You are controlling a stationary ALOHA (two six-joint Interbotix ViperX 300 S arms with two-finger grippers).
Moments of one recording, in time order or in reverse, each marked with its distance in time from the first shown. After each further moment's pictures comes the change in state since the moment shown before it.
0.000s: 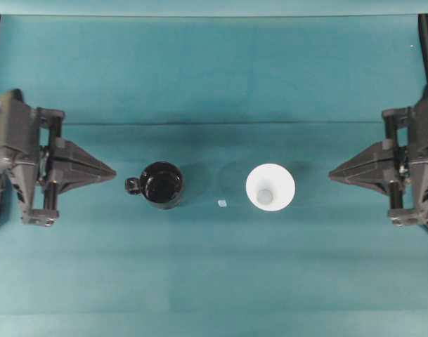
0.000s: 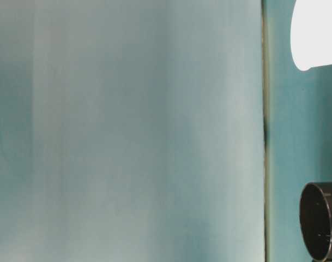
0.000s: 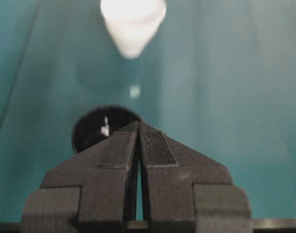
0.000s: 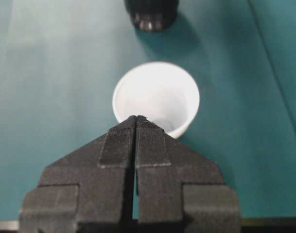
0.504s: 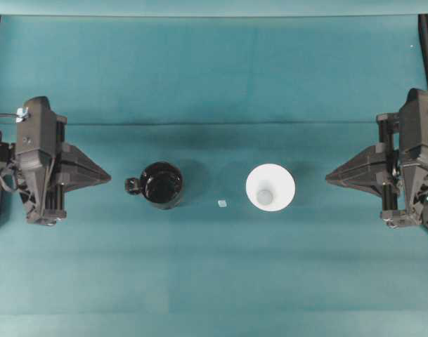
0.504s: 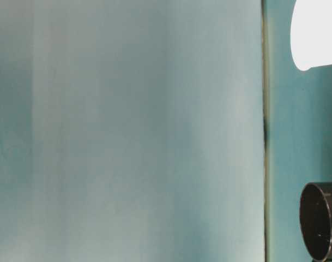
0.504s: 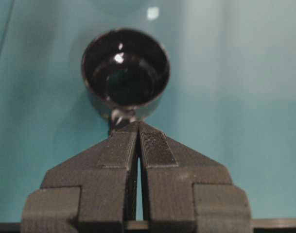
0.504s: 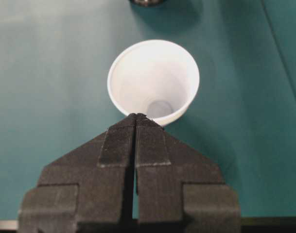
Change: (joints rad) left arm 0.026 0.054 -0.008 0.002 0.158 -0.011; right arm 0.000 0.032 0.000 0.002 0.026 0.014
